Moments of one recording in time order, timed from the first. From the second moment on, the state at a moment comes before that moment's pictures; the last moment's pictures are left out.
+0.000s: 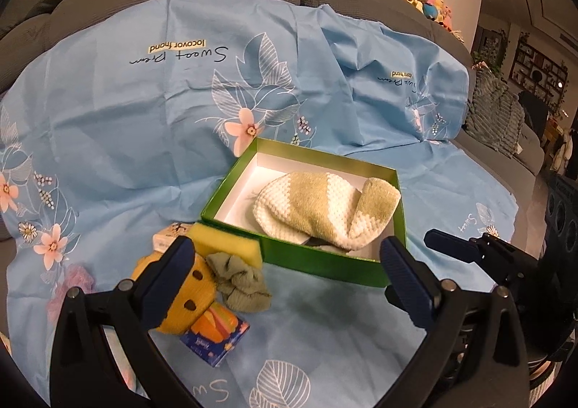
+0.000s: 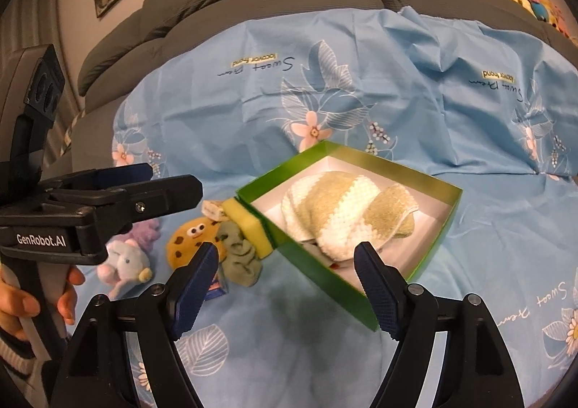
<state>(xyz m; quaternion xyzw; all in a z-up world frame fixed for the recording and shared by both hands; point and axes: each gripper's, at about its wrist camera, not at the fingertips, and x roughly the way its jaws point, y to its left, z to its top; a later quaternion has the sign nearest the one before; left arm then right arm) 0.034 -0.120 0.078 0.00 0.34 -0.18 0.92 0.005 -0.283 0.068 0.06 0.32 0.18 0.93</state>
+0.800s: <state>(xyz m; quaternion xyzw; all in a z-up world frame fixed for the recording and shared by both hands) 0.004 0.043 -0.003 -0.07 0.42 -0.02 0.91 -0.010 -0.152 0.007 0.03 0.40 0.32 0.86</state>
